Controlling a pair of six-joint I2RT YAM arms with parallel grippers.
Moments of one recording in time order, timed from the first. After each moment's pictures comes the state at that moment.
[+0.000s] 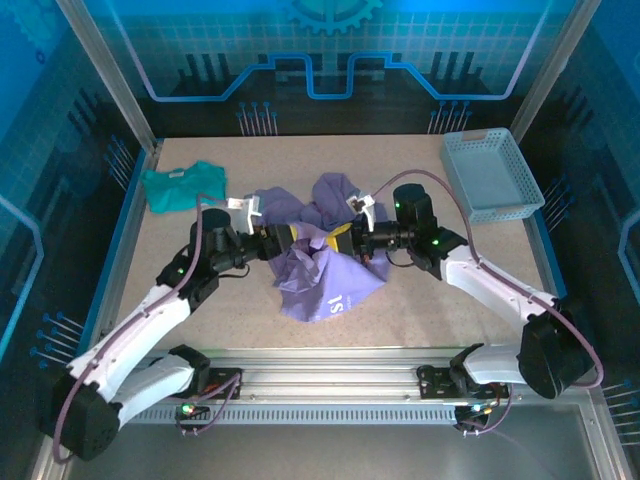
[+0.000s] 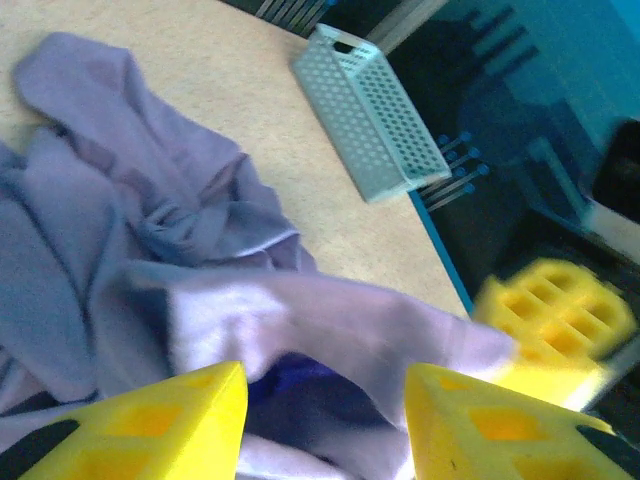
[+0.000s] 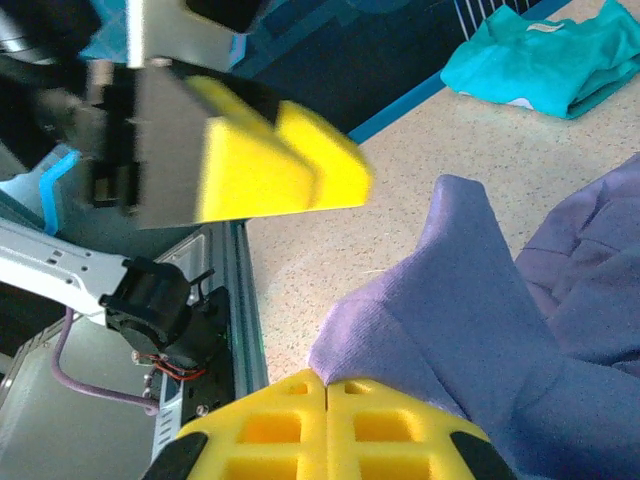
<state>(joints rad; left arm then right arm) -0.43 0.94 0.71 -0.10 0.41 -0.65 0.52 1.31 0.90 -0.01 -0.86 0.21</state>
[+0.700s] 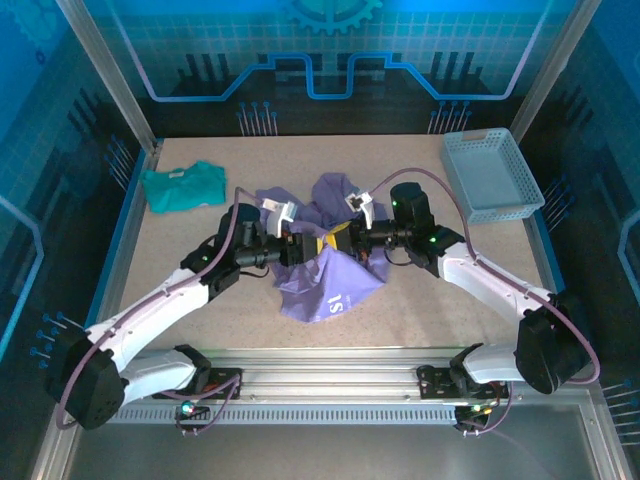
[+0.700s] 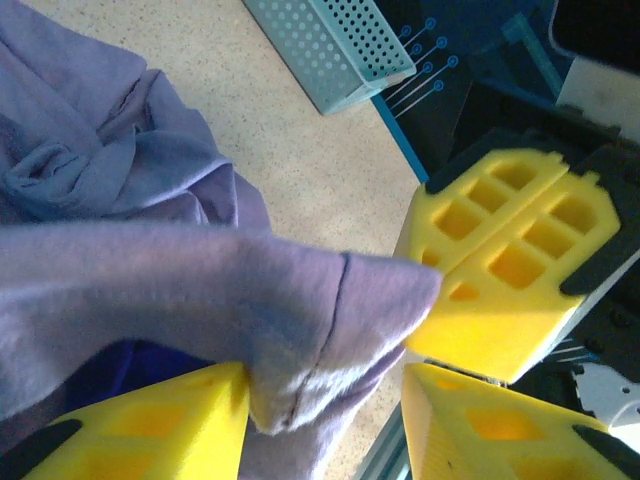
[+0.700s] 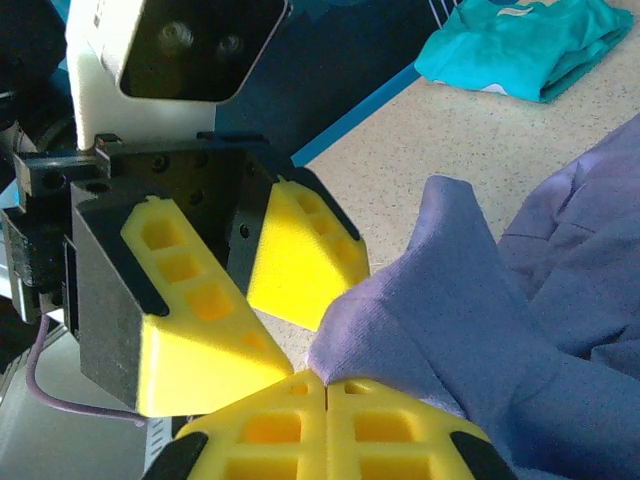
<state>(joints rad) -0.53 1.14 0.79 -0.09 0.49 -0.57 0.52 1.34 0.92 -0.04 -0.82 0.23</state>
